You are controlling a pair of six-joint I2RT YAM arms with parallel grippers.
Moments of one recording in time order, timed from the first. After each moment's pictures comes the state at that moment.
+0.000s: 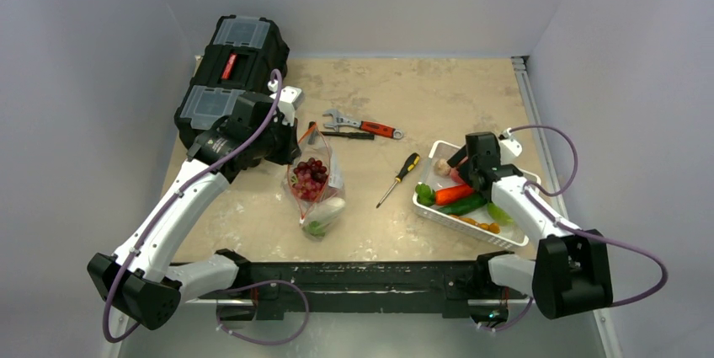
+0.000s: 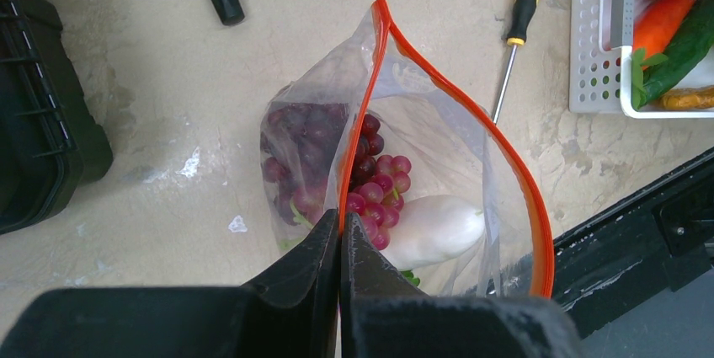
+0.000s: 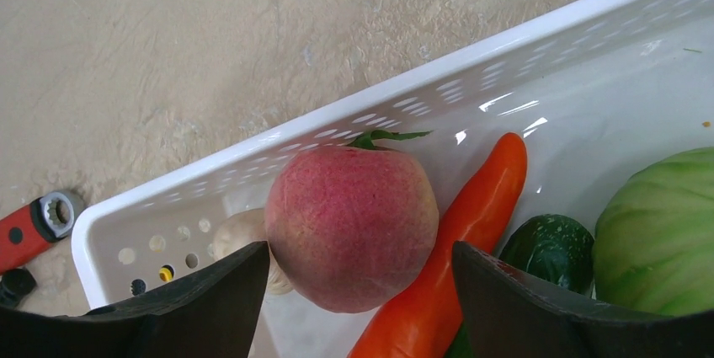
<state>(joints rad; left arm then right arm) -0.45 1.13 1.20 -0.83 0.10 -0.17 0.17 1.18 0.63 -0.38 0.38 0.93</state>
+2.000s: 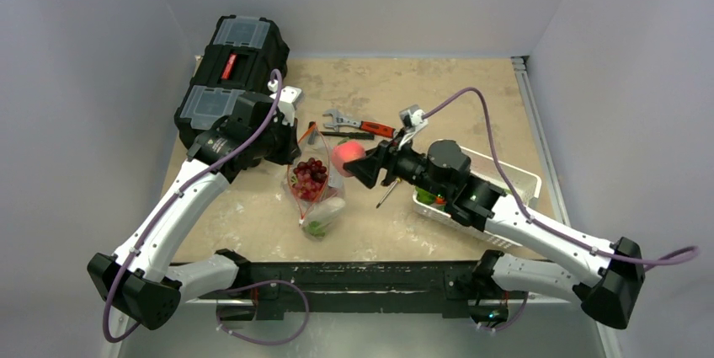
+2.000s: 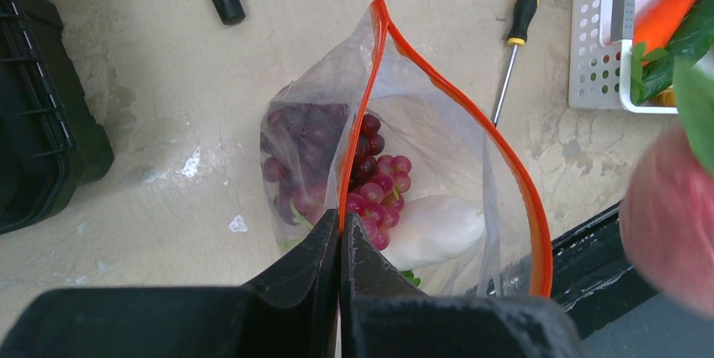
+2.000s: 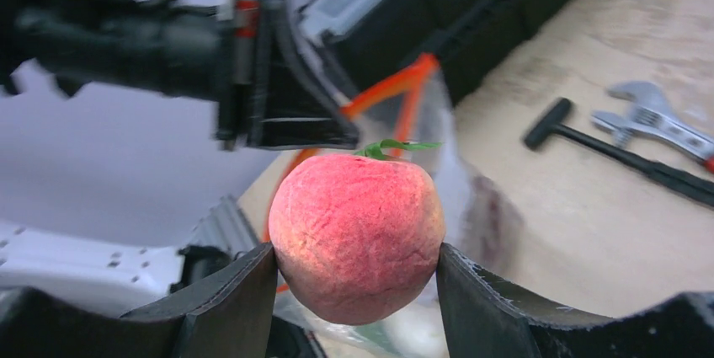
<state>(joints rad) -0.45 1.13 1.20 -0.83 0.10 -0.17 0.85 1.00 0.78 0.11 -0.07 0.56</state>
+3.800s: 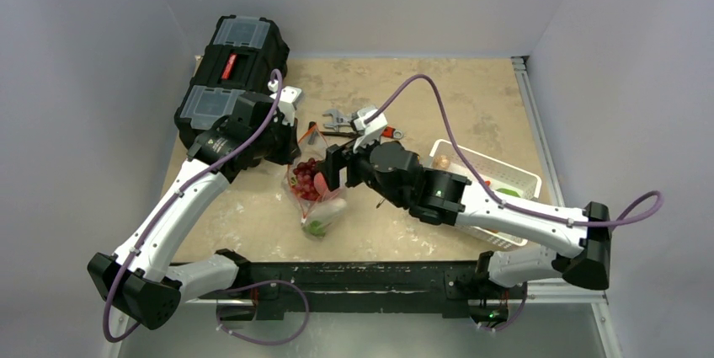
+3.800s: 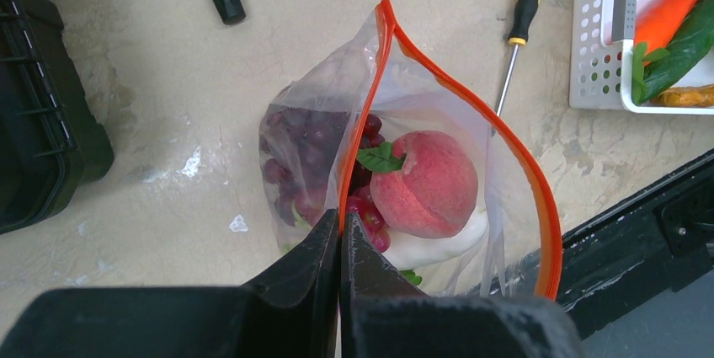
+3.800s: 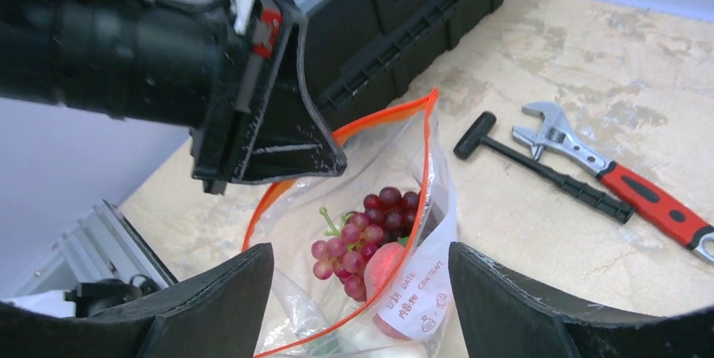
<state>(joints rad) -0.45 1.13 1.20 -0.83 0.10 -0.17 1.19 1.30 1.16 -0.14 0.43 0.37</state>
